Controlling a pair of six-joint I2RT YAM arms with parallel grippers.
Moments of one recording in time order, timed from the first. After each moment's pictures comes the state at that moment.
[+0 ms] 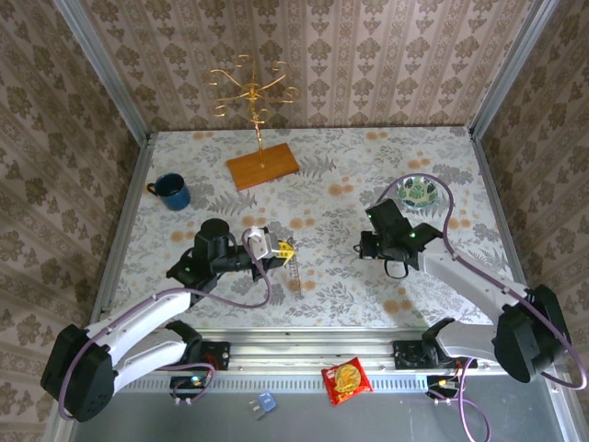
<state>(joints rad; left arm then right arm) -0.65 0.96 0.47 0.19 0.73 0.33 0.52 1.21 0.82 -0.61 0.04 0.47</state>
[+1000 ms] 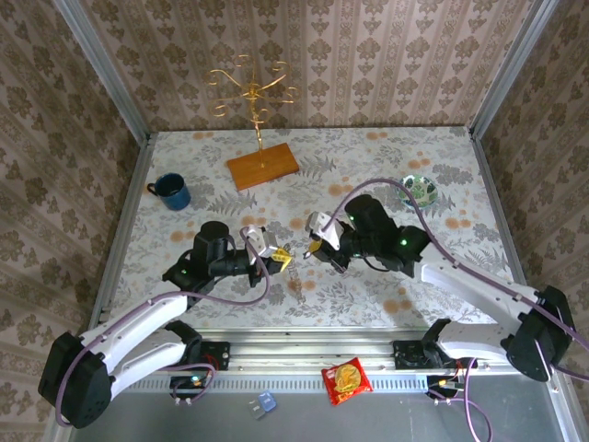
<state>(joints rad) -0.65 0.91 0.47 0.04 0.72 0.19 0.74 1.23 0.96 -0.46 -0.35 -0.30</state>
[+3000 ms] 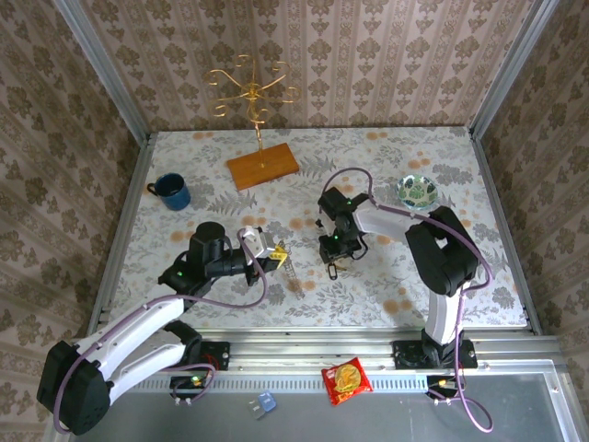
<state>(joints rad) -0.63 0.87 0.47 0.02 0.68 0.27 0.58 1.87 1.19 -0.76 -0.23 0.24</state>
